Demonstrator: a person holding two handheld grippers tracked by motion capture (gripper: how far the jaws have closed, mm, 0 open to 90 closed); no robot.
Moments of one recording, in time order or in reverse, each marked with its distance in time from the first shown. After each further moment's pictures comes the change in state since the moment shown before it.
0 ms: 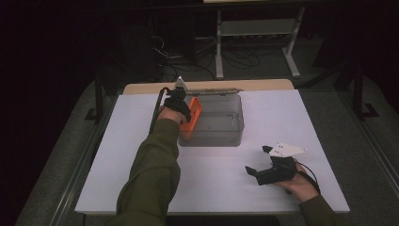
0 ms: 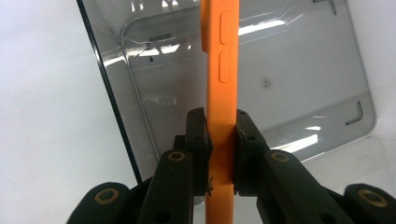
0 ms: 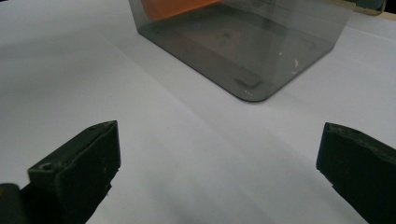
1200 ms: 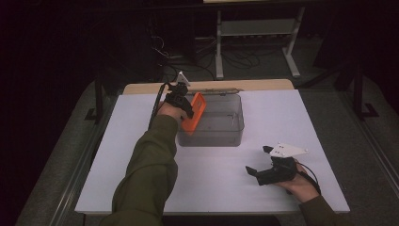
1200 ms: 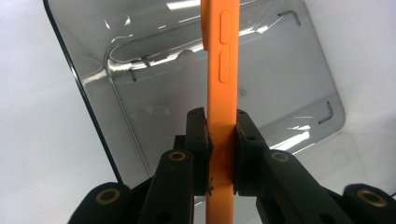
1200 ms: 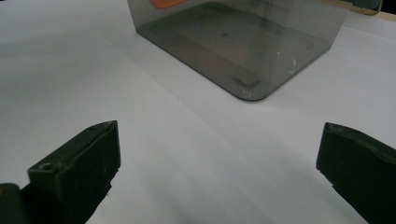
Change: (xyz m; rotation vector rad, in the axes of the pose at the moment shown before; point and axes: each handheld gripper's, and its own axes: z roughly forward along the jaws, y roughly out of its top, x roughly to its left) left arm -0.005 0.008 -0.012 -0.027 -0.050 0.069; right arm 0.001 0.000 -0.002 0.002 -0.005 0.005
